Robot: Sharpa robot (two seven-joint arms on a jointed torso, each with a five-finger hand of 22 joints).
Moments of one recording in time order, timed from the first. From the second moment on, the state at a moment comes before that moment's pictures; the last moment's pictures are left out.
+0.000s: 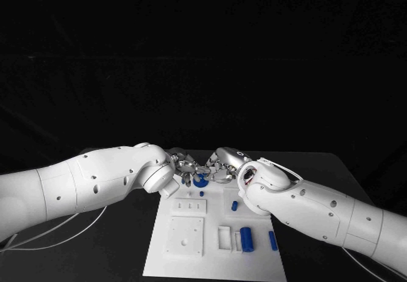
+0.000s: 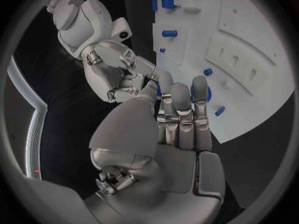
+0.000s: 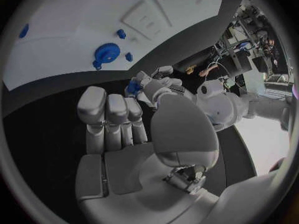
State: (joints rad) left arm 1.49 -0.54 -0.24 1.29 -0.47 -0.22 -0.39; left_hand 1.34 0.04 0.10 0.11 0.10 1.20 0.05 0.07 0.23 1.47 -0.08 0.42 0.28 1.30 -0.13 1.20 0.28 0.03 1.00 -0.14 0.97 0.63; right arm 1.12 -0.52 0.15 1.34 -1.59 -0.31 -0.27; right_hand 1.26 -0.10 0.44 -0.12 0.10 1.20 0.07 0.06 0.06 1.28 -0.02 1.15 1.20 1.45 -0.09 1.07 1.06 0.08 1.47 -0.10 0.92 1.31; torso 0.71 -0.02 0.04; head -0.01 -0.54
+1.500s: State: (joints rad) left arm 1.49 -0.56 -0.24 1.27 -0.49 -0.19 -0.46; left_hand 1.25 0.06 0.17 -0.02 0.16 1.20 0.05 0.07 0.23 1.47 -0.08 0.51 0.26 1.36 -0.14 1.21 0.36 0.01 1.02 -0.16 0.97 0.64; right arm 1.09 -0.72 0.16 1.44 -1.55 -0.37 -0.23; right_hand 1.30 -0.16 0.20 0.02 0.09 1.01 0.11 0.07 0.06 1.22 0.01 1.07 1.09 1.44 -0.07 1.02 1.02 0.08 1.47 -0.09 0.84 1.31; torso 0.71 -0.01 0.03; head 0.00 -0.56
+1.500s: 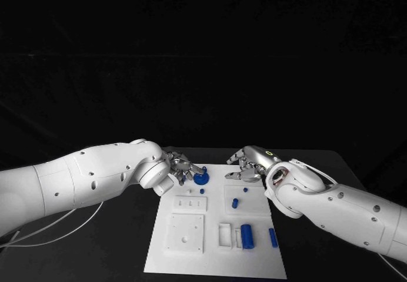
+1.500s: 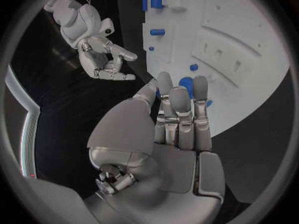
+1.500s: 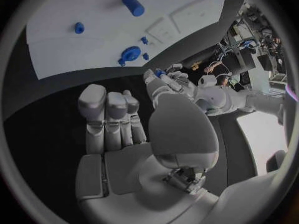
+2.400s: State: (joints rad) left arm 1.47 -0.53 -0.24 1.23 -0.69 -0.08 -0.51; left_hand 1.19 0.08 0.19 -0.08 0.29 1.20 0.05 0.07 0.23 1.47 -0.09 0.61 0.28 1.39 -0.14 1.23 0.44 0.01 1.10 -0.15 0.84 0.81; right arm 1.09 -0.78 0.19 1.48 -1.49 -0.40 -0.21; right_hand 1.30 -0.16 0.20 0.02 0.12 1.02 0.11 0.07 0.06 1.22 0.01 1.07 1.08 1.44 -0.07 1.01 1.01 0.08 1.47 -0.09 0.82 1.31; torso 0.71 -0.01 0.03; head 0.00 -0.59
